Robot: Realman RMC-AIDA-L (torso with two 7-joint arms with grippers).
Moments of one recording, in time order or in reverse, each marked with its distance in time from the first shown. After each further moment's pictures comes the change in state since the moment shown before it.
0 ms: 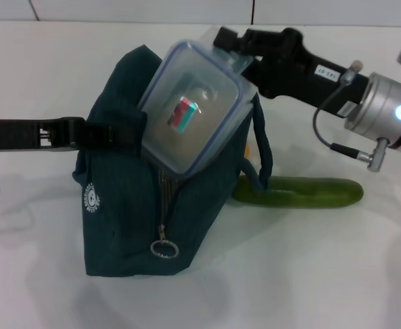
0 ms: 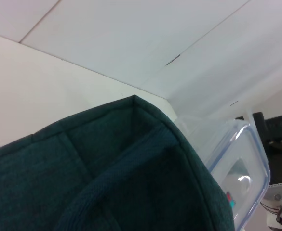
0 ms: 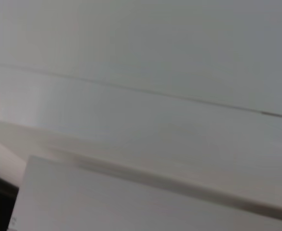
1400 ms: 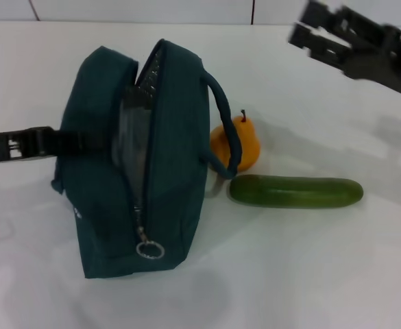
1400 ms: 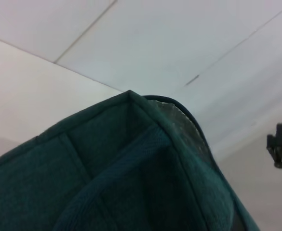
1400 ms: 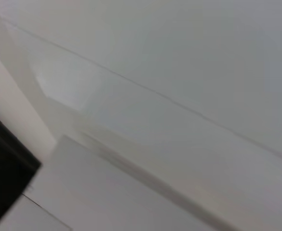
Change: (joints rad) left arm 0.065 0.000 -0.065 -0.005 0.001 -0.012 0.065; right arm -0.192 -0.009 -0.022 -0.365 -0.007 -0.201 -0.039
